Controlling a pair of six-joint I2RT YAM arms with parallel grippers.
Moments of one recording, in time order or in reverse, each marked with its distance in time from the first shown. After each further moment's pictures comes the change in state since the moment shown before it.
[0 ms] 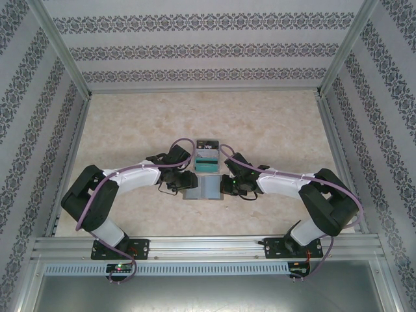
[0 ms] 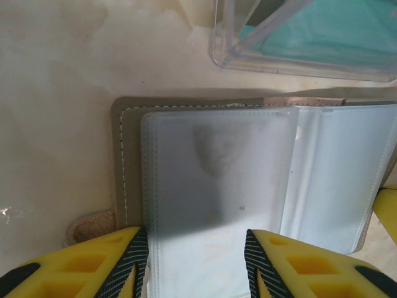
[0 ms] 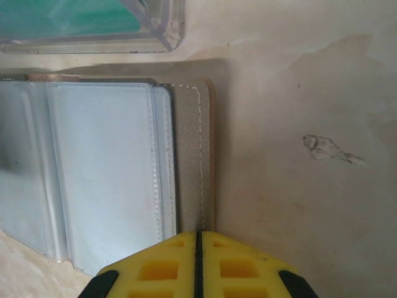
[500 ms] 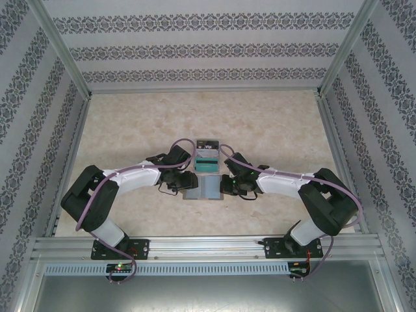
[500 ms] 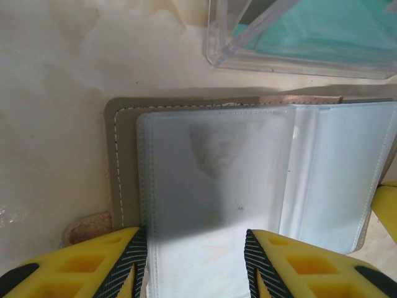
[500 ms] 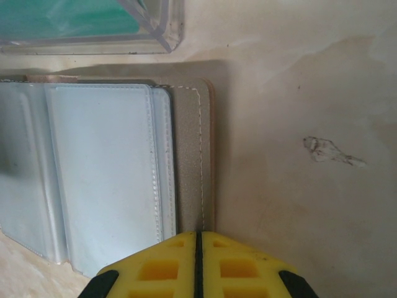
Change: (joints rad) left arm -0.004 -0.003 -0.011 0.022 0.008 0.007; right arm 0.000 0.006 0.002 0.002 -0.001 0.000
